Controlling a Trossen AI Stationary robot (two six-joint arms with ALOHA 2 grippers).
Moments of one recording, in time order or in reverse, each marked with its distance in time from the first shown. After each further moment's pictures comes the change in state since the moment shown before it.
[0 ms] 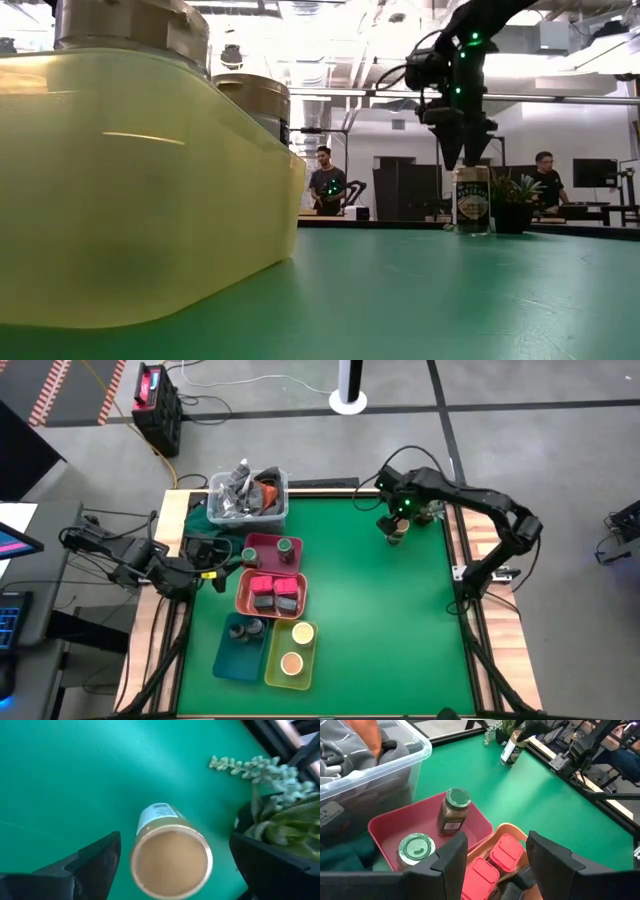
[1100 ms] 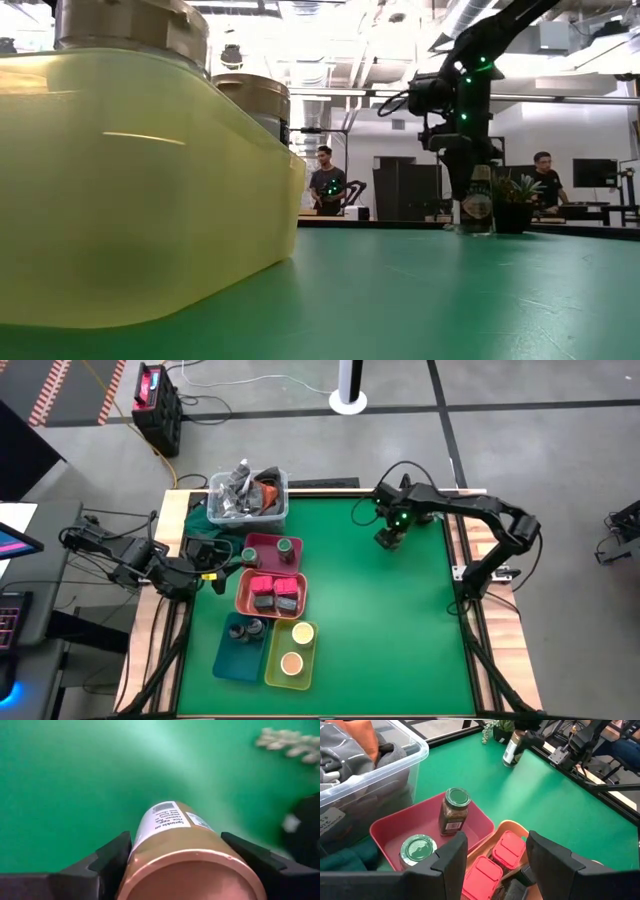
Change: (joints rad) left arm 0.000 -0.001 0.000 -0.003 0.010 0.053; right arm 0.049 0.012 -0.183 0.174 -0.075 0.017
